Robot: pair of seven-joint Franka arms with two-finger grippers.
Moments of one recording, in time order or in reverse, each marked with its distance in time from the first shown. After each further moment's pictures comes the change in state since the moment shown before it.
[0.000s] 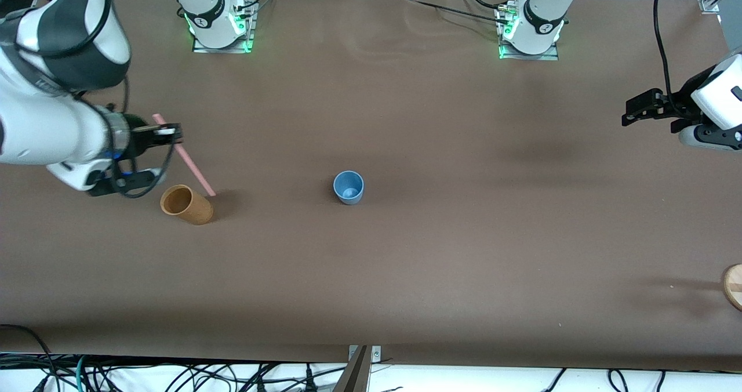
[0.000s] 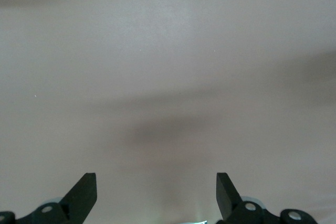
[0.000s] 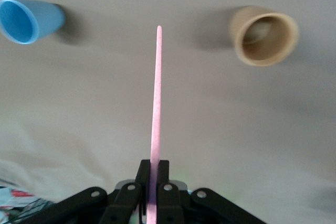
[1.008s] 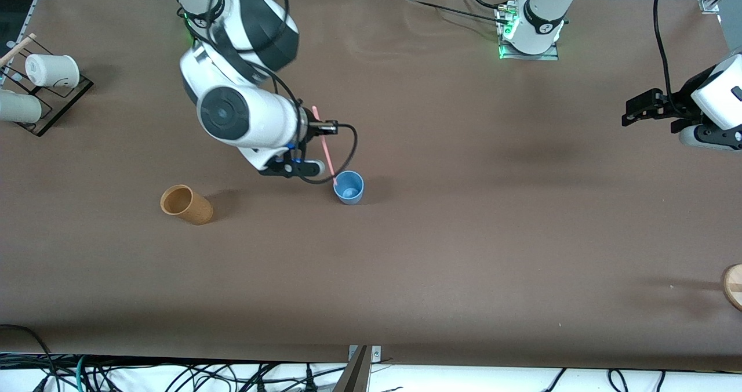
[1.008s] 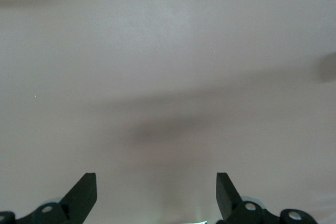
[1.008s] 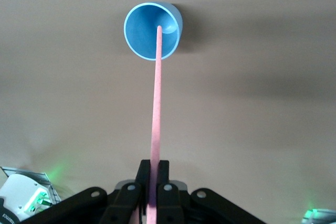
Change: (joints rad) left arm 0.000 0.000 -0.001 0.000 0.000 0.001 0.000; right arm 0.224 0.184 0.190 0.006 0.072 0.310 0.536
